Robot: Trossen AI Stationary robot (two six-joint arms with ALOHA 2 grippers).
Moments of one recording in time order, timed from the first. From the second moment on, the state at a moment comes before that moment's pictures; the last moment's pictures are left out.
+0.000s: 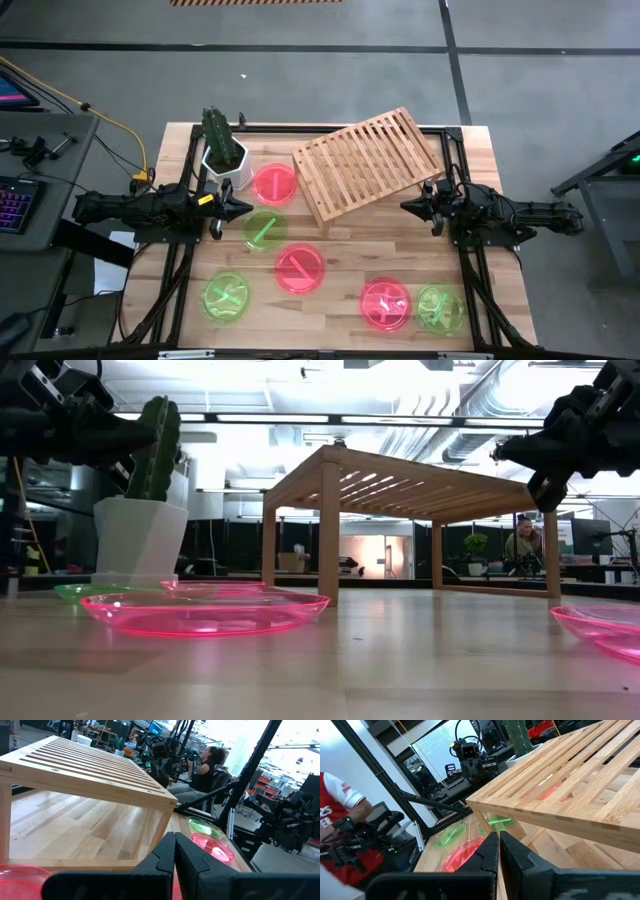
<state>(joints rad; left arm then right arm) -0.04 0.04 0.01 0.04 -0.05 -0.33 -0.04 0.02 0.01 0.02 -0.02 0.52</state>
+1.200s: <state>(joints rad) -0.04 0.04 0.01 0.04 -0.05 -0.33 -0.04 0.02 0.01 0.26 0.20 1.00</state>
